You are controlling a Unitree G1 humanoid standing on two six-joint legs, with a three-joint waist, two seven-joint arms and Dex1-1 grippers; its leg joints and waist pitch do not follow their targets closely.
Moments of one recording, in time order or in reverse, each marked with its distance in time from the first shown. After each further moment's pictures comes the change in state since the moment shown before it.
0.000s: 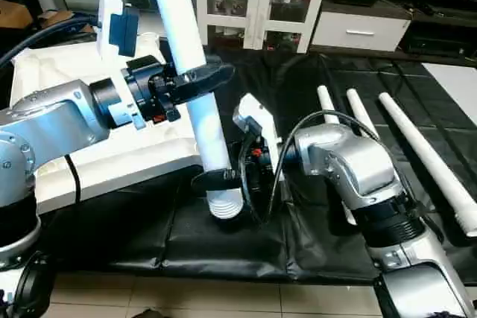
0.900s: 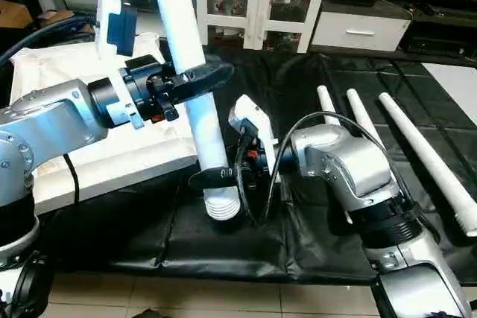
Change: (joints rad) left arm 0.000 0.014 -0.001 0.002 0.019 -0.014 -0.017; right arm 0.002 0.018 0.002 -0.008 0.001 -0.003 -0.018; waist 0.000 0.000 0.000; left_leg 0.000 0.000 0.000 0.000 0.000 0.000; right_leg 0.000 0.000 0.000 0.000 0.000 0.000
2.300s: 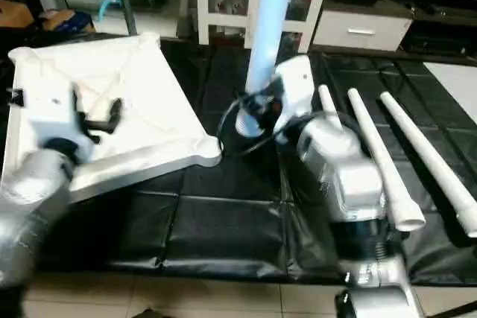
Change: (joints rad) left arm 0.477 -0.016 -0.122 -0.078 0.734 -0.443 0.472; right arm 0.156 0.261 -0.276 0.034 -0.222 -0.394 -0.671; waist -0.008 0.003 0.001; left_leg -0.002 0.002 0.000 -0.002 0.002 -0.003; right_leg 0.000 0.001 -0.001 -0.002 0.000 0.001
